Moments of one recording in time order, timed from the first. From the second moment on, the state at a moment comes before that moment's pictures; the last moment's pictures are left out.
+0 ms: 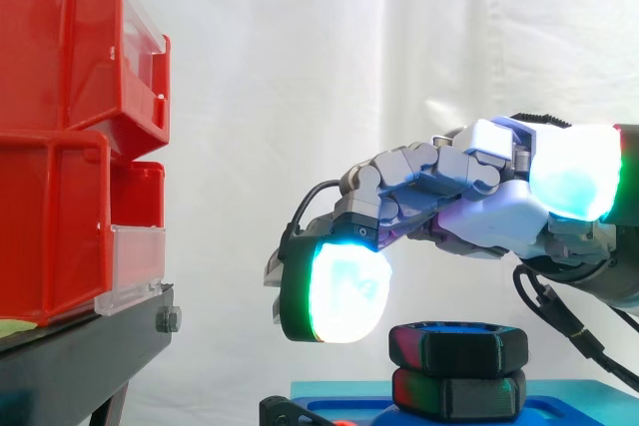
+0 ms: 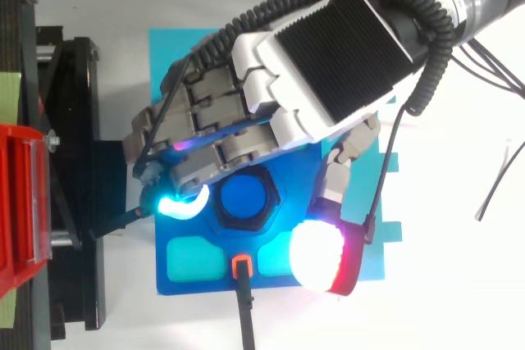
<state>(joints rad) -0.10 -2.41 -1.15 -2.34 -2.23 -1.17</state>
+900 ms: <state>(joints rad) -0.08 -2.45 -1.16 -2.31 -2.21 -1.14</state>
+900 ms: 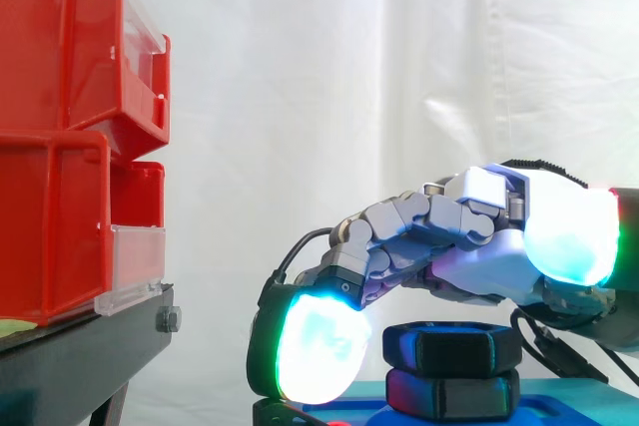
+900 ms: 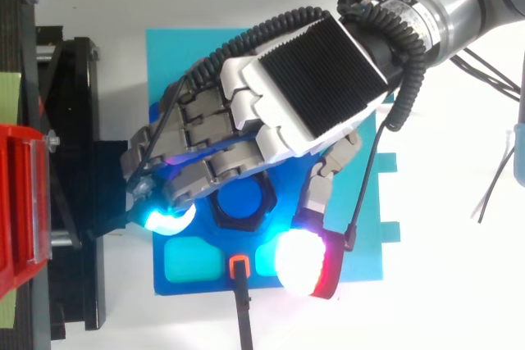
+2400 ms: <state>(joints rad) -0.13 -2.45 -1.15 -2.29 -2.29 -1.13</state>
